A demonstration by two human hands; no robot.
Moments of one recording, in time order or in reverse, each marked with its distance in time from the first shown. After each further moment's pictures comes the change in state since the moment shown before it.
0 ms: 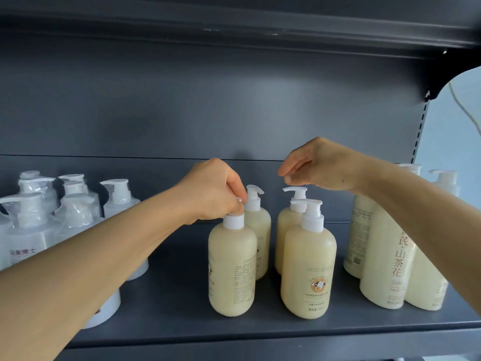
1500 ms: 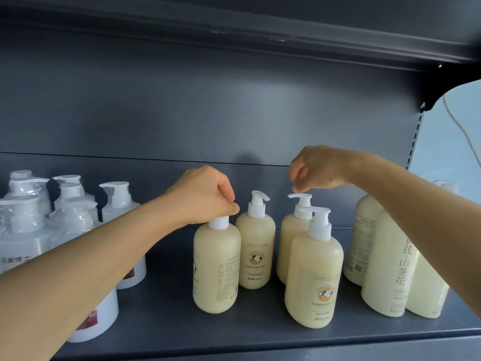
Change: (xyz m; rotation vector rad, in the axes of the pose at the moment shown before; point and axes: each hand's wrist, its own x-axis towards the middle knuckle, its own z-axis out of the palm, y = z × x) left_hand 0.008 -0.026 -0.011 0.094 0.057 0.010; right_hand 0.032 -0.008 -0.005 -0.543 -0.138 0.101
